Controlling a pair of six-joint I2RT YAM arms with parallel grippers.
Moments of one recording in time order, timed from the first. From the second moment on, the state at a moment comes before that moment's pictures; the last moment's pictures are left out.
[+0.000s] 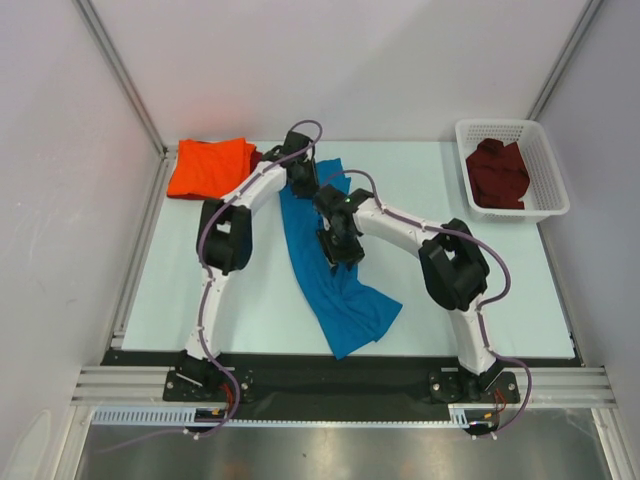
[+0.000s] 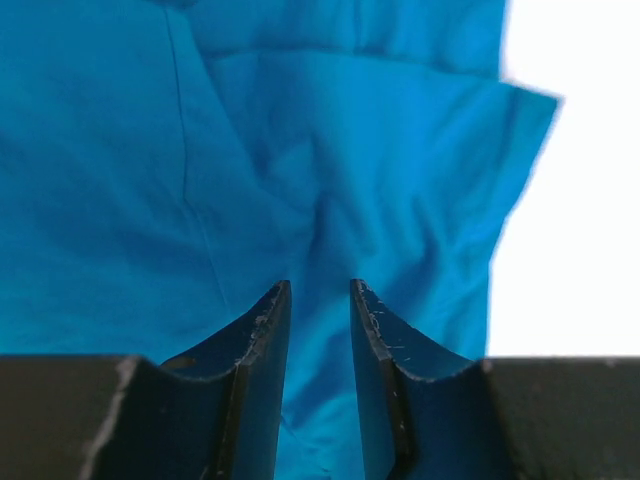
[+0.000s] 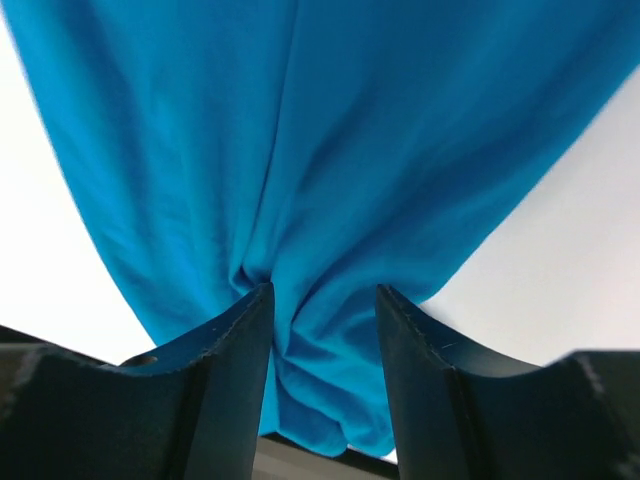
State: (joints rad) left arm -0.37 2.43 2.13 -0.63 0.10 -0.51; right arm 0.73 2.10 1.73 -0.95 -0.08 0.33
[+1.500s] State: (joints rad) left arm -0.40 1.34 1.24 -0.74 0.23 -0.51; right arm 0.79 1.56 0.94 -0.72 -0.06 0.46
